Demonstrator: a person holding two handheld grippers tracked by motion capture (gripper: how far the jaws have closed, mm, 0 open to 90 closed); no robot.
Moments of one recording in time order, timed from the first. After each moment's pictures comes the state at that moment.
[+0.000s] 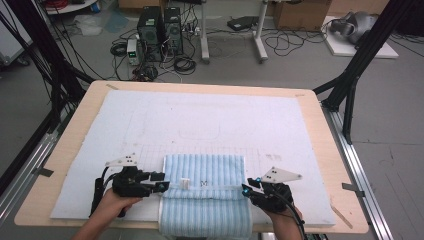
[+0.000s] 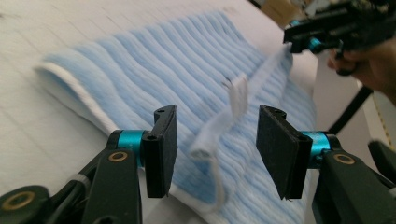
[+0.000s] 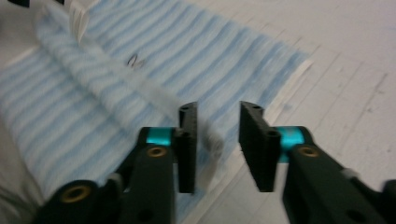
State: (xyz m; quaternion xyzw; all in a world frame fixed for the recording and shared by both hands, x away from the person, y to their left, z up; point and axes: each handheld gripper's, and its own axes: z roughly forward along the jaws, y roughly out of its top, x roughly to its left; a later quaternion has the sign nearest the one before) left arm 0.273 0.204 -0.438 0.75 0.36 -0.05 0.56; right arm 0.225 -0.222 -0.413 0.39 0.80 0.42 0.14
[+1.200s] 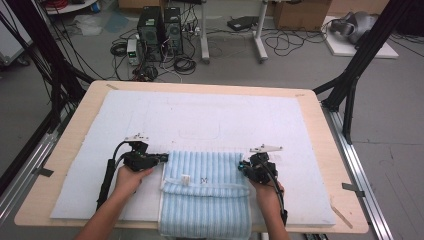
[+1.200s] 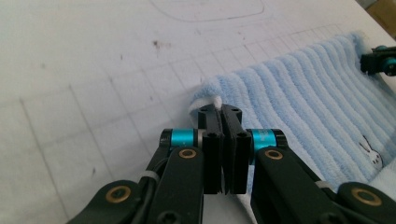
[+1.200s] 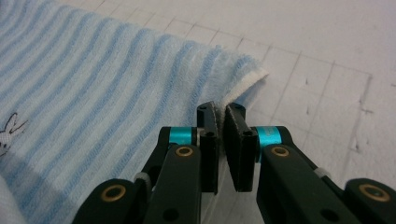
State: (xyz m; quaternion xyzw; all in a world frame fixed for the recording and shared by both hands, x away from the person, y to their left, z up) left arm 0.343 0.186 -0.445 0.75 0.46 0.04 0.47; right arm 0.307 -0.201 -0.440 0.51 0.77 0.36 0.13
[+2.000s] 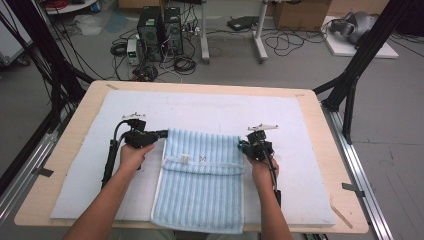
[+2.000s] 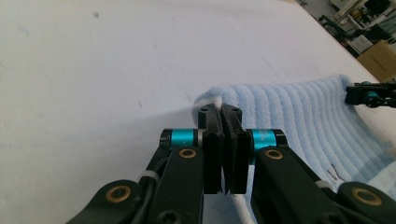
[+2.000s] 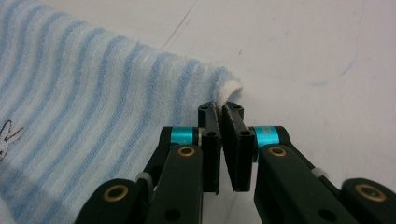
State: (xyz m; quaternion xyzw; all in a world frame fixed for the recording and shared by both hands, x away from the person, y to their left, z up) left arm 0.400 0.194 -0.429 0.70 0.49 0.07 0.52; right arm 0.371 -0.196 -0.431 0.52 0.76 0.36 0.17
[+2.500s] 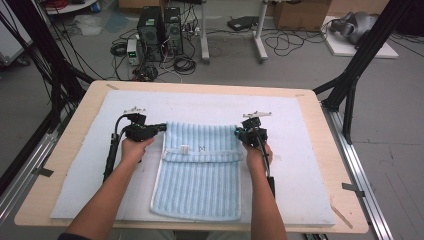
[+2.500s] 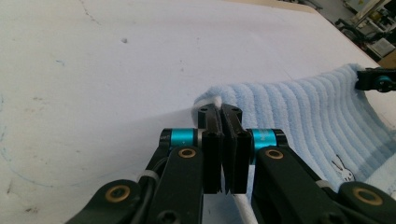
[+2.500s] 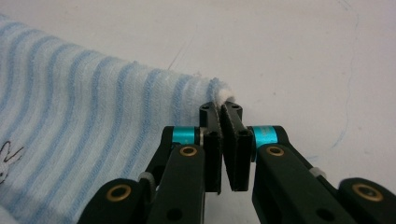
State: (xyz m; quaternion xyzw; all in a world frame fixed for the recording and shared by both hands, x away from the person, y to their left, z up) left arm 0.417 0.198 -0.433 0.71 0.49 0.09 0.50; right arm 0.410 -0.183 -0.425 0.52 0.75 0.36 0.19
